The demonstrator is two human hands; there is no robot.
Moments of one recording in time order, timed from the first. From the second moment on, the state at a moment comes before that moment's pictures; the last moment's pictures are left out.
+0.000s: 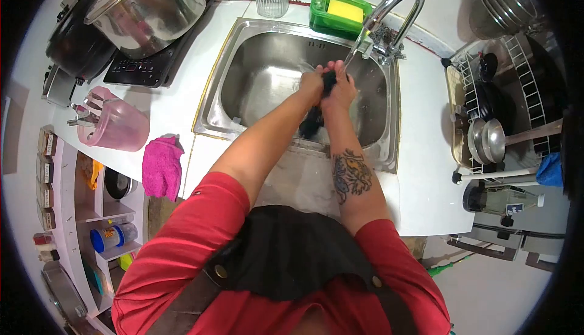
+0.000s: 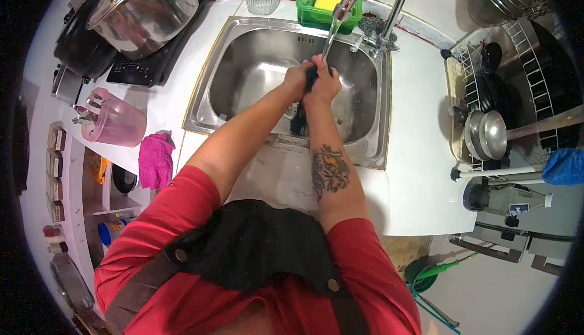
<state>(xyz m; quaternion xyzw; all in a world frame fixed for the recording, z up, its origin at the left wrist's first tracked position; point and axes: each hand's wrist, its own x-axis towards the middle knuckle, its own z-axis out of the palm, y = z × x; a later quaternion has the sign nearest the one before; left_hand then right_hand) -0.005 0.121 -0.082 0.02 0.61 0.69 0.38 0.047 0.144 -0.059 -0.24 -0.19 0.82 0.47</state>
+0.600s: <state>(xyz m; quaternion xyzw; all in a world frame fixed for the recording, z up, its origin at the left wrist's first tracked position) -0.037 0.100 -0.013 0.46 0.75 0.29 0.37 0.054 0.215 -0.072 -0.42 -0.58 0.56 0.42</state>
